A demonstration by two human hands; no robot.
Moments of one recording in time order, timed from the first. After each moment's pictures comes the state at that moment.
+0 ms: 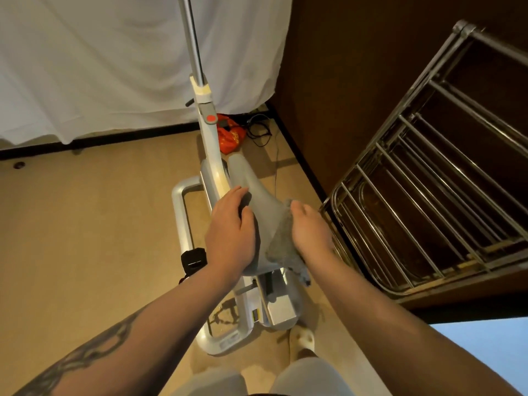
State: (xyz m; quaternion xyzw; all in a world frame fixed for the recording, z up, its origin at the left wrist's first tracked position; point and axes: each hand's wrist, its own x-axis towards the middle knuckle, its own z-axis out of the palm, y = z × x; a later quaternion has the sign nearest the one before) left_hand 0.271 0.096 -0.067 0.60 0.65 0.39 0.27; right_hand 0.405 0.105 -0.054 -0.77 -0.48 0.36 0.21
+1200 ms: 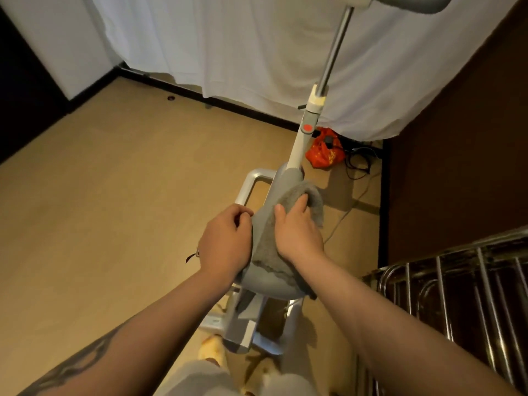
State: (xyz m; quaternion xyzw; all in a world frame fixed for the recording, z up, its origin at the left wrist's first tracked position) left_hand 0.300 0.088 -0.059 0.29 0.85 0.39 0.21; right_hand 0.385 0.175 -0.052 -0.59 -0.74 0.31 0.03
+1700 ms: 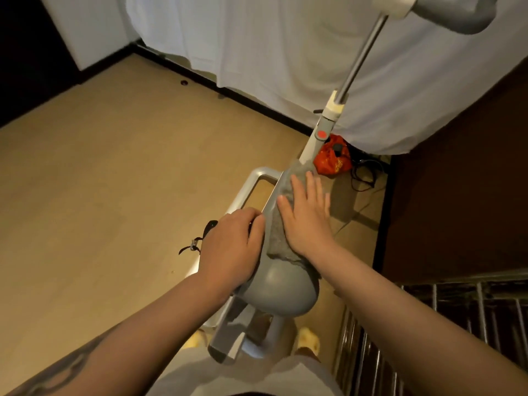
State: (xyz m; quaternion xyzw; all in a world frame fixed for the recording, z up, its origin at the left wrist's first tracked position) left_hand 0.301 0.084 -0.054 0.41 0.83 0.34 0.19; right_hand 0.382 0.217 -0.066 -0.40 -0.89 0.20 0.07
